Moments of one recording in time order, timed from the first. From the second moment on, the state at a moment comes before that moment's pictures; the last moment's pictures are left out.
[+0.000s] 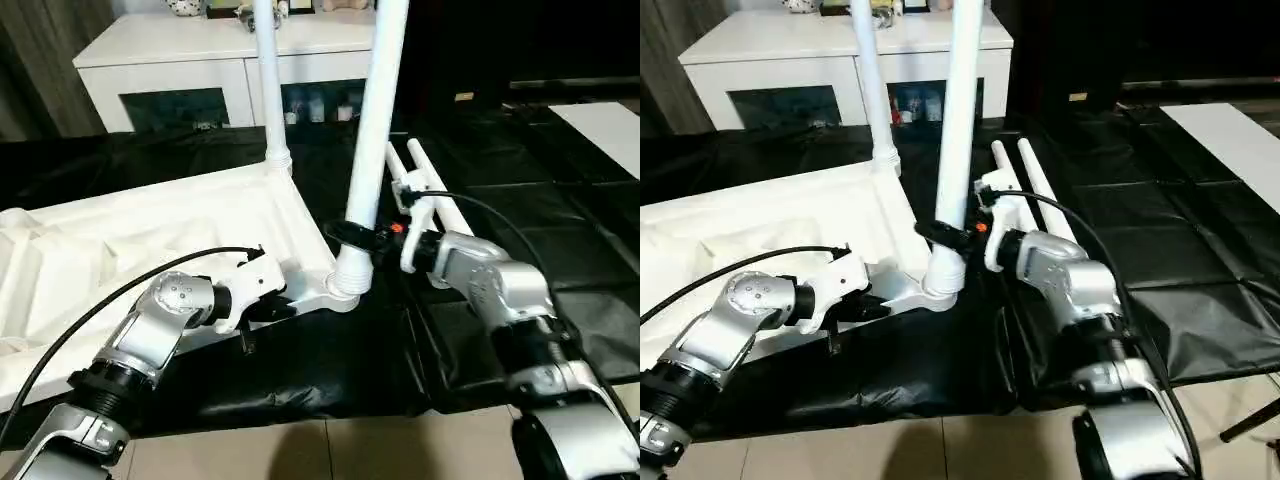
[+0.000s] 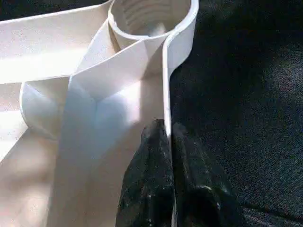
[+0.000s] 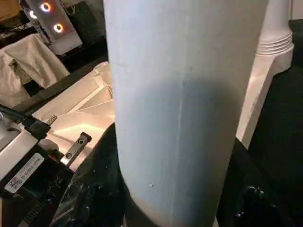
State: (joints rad) left arm -0.48 0.46 -0.32 0.39 0.08 0.20 -1.01; right arm -0.72 -0.18 0.04 0.57 0.38 0.46 0.83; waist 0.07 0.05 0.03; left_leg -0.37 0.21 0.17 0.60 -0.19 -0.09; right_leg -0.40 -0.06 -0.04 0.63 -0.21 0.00
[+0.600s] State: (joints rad) left arm -0.47 0.47 -0.32 0.35 0.08 0.22 -1.02; right arm -0.76 -0.12 -0.02 0.84 0.37 0.28 0.82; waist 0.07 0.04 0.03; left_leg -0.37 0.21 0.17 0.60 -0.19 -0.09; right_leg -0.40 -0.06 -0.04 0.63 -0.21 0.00
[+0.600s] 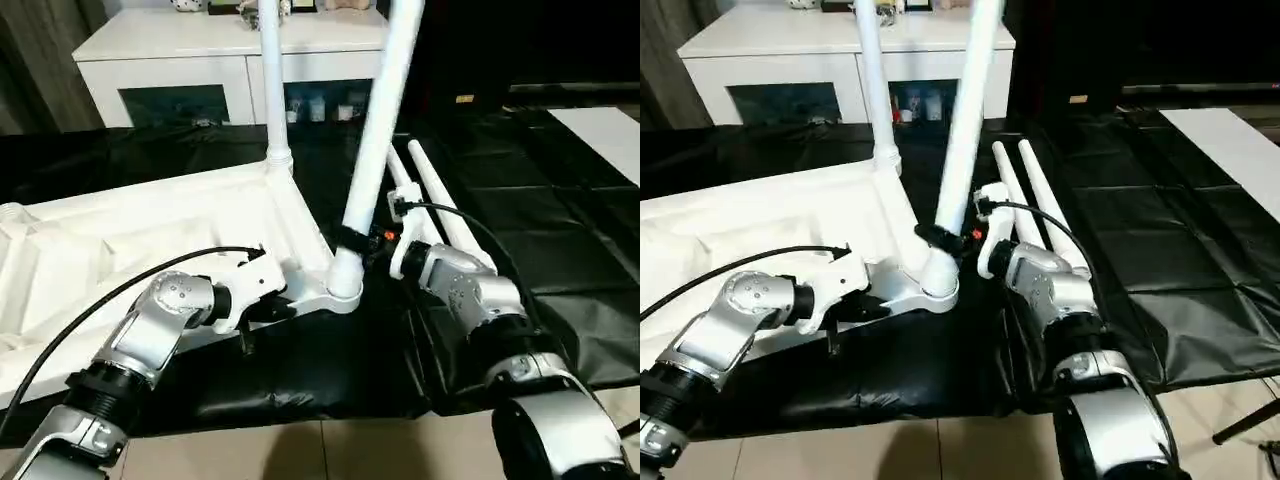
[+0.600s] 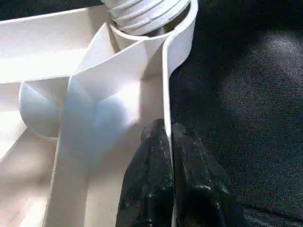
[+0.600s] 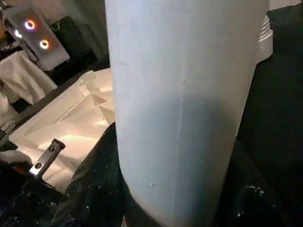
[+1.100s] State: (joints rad) left arm -0.45 0.49 -0.31 0.32 0.07 0.24 -1.03; right arm -0.68 -0.09 0.01 0.79 0.32 0.09 0.86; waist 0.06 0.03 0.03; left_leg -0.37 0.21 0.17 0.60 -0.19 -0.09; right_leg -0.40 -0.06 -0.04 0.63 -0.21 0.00
